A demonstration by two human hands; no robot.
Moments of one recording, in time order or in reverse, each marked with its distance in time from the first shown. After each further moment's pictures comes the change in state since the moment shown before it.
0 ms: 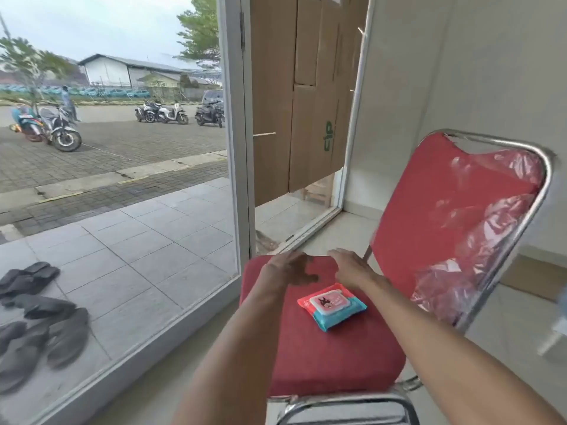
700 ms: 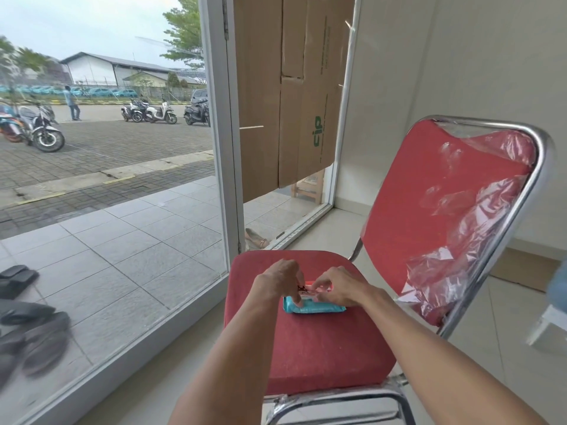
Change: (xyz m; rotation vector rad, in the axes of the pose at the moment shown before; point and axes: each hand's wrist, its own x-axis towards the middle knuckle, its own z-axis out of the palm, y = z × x) left_hand 0.021 -0.006 0.052 -0.206 -0.149 0.003; right_hand -0.012 0.031 0.044 0.119 -0.181 -0.117
